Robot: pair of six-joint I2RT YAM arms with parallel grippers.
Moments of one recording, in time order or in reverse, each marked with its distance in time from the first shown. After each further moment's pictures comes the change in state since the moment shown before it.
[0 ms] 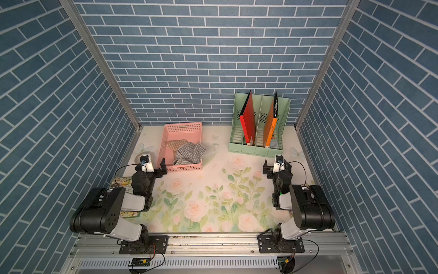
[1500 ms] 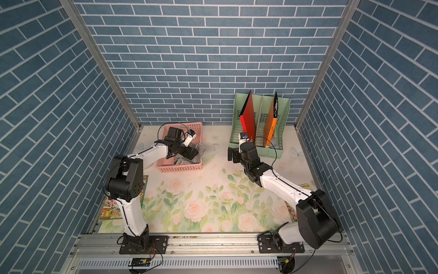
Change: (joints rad) left arm -0.242 0.464 1.189 -1.535 0.306 0.327; right arm 0.575 -0.121 0.673 -1.088 0.199 0.316
